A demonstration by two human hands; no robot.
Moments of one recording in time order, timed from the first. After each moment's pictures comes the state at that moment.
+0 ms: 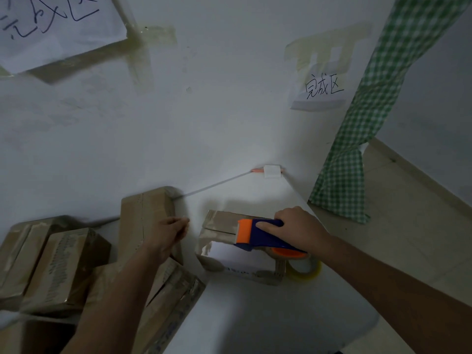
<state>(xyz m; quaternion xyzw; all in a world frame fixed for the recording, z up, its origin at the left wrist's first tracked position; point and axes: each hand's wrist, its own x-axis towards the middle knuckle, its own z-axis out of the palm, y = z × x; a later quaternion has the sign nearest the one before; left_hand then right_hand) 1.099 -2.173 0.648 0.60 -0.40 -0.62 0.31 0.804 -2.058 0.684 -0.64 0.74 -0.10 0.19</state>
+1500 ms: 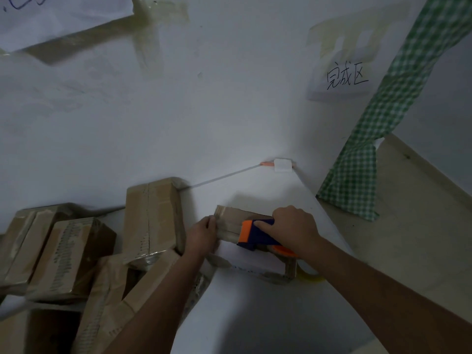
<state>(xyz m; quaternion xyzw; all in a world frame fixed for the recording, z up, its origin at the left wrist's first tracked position) 1.048 -2.158 0.591 0.65 -0.65 -0.37 0.16 0.837 -2.089 0.668 -0.61 0.78 0.01 0.12</state>
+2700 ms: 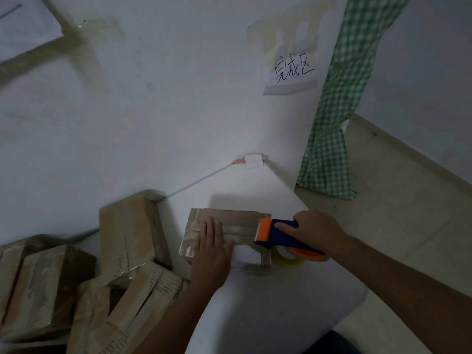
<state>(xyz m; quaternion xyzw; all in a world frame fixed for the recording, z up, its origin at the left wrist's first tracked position) 1.008 -2.080 0.581 0.48 -0.87 -0.09 -0.07 0.746 -2.011 0.642 -0.58 0.80 -0.01 0.17</state>
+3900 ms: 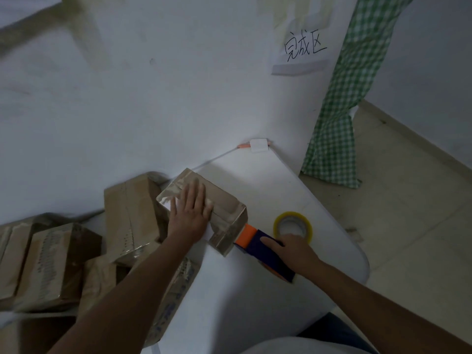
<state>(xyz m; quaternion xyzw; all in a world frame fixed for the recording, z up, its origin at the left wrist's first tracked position) 1.039 -2.155 0.596 0.50 -0.86 -0.07 -0.07 0.821 -1.977 0.585 -0.49 0.77 -0.16 0.37</state>
